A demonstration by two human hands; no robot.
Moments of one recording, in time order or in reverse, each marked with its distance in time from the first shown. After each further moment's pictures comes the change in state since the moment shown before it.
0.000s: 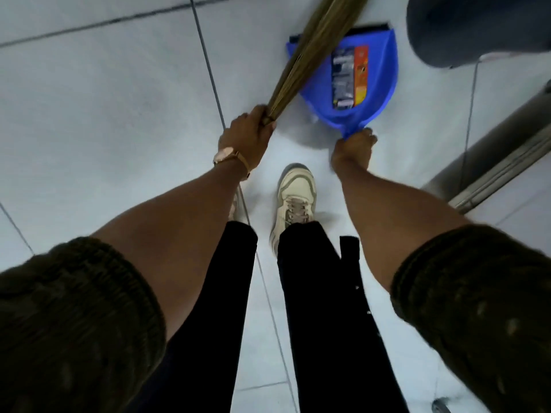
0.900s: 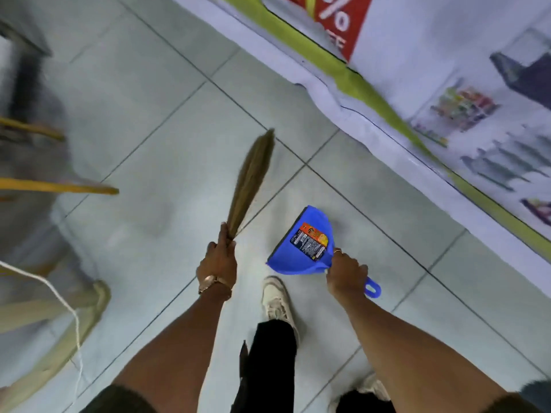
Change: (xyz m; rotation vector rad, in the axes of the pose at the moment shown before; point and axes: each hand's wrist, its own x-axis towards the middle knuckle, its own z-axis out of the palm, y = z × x) left_hand -0.369 -0.353 -0.265 -0.487 0.566 -1.090; right_hand -0.491 -0.290 0.091 -1.077 -0.220 -1.204
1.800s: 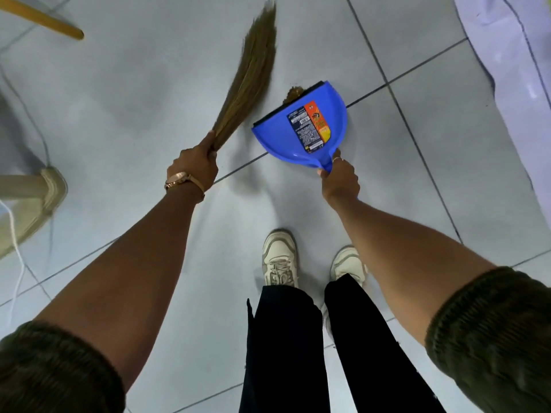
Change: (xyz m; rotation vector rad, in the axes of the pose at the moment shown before) left_hand 0.180 -0.116 0.105 0.024 -0.069 -0.109; right_hand 0.194 -0.131 0.123 0.226 -0.042 -0.137
